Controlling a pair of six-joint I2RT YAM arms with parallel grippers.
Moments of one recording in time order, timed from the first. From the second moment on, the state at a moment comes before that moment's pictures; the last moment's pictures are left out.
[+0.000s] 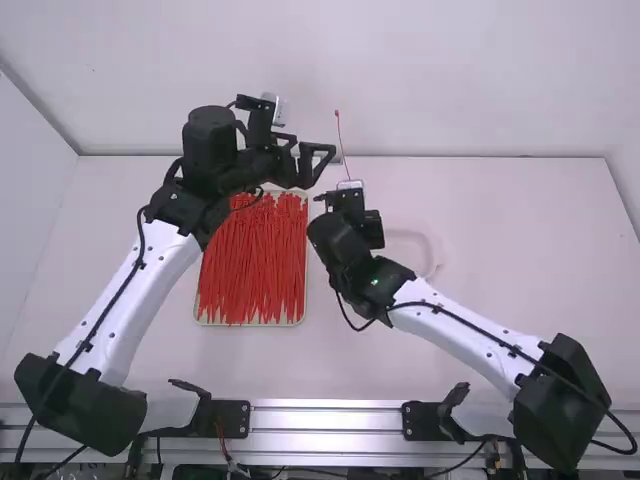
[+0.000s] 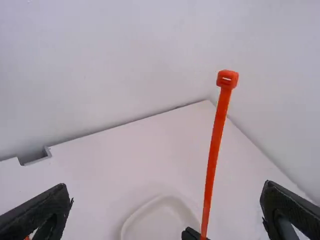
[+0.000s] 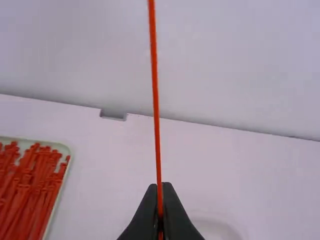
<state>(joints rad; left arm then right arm) -0.29 1.40 1.41 -0.28 0.50 -0.27 0.86 1.42 1.00 -0.12 0.89 0.17</state>
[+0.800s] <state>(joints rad) -0.34 1.40 1.41 -0.19 0.52 -0.32 0.91 1.42 1.00 -0.16 1.04 0.15</state>
